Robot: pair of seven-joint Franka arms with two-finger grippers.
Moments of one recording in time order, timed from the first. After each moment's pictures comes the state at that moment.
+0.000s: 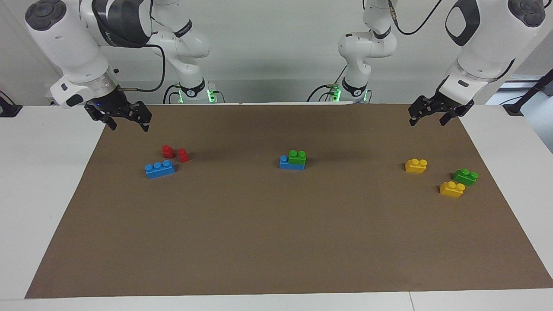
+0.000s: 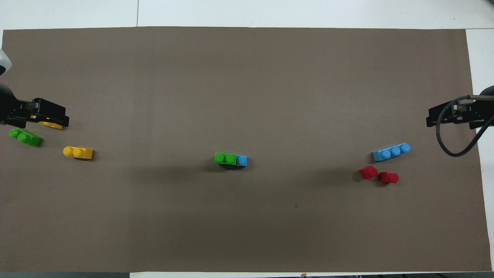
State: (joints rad) left arm -0.06 0.04 0.02 -1.56 -0.03 1.53 0.01; right arm -0.09 0.00 0.04 -1.67 -0.01 1.61 0.03
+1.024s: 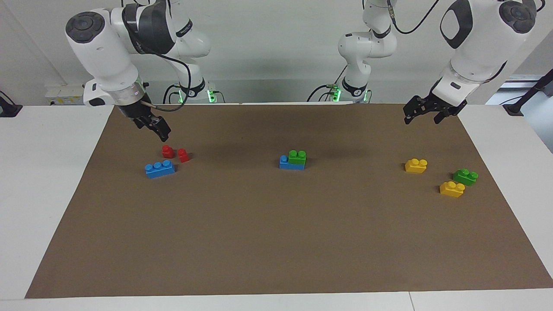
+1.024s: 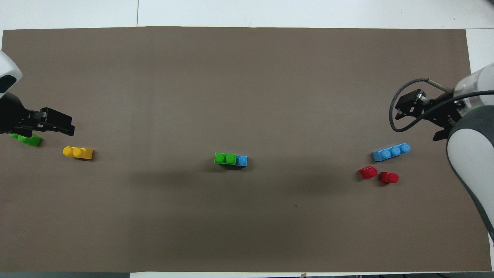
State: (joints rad) left arm -0.06 0.01 0.01 -1.63 -0.03 1.52 -0.02; right arm 0.00 0.00 0.06 -1.75 0.02 1.67 0.73
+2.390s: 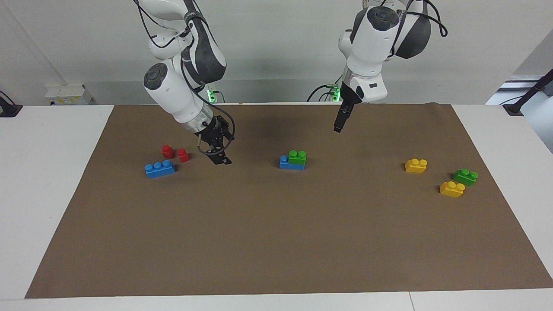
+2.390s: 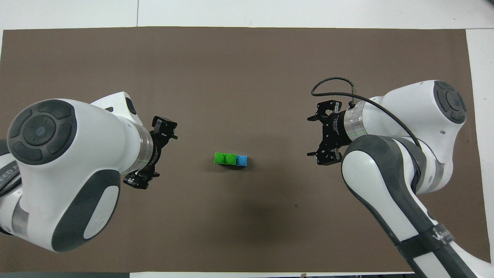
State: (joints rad) left arm -0.47 -0.12 -0.01 -1.94 -0.06 1.87 -1.57; right arm 0.22 0.05 0.06 -2.03 0.46 2.12 1.70
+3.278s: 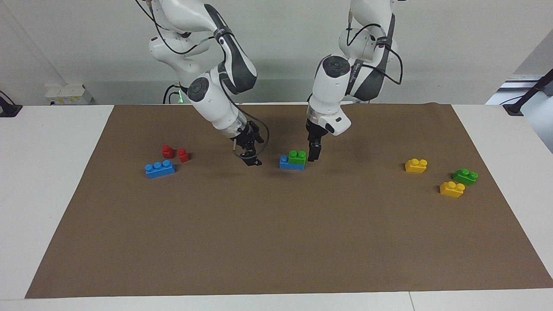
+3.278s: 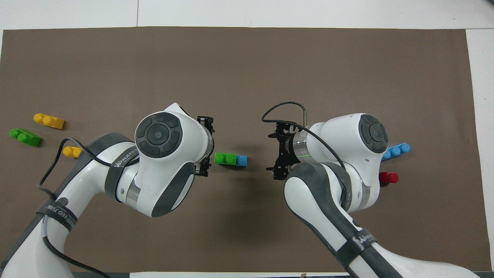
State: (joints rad) left arm -0.58 0.11 -0.01 -2.00 -0.06 2.18 -1.96; right arm 0.42 0.13 0.07 -2.12 0.59 2.36 1.75
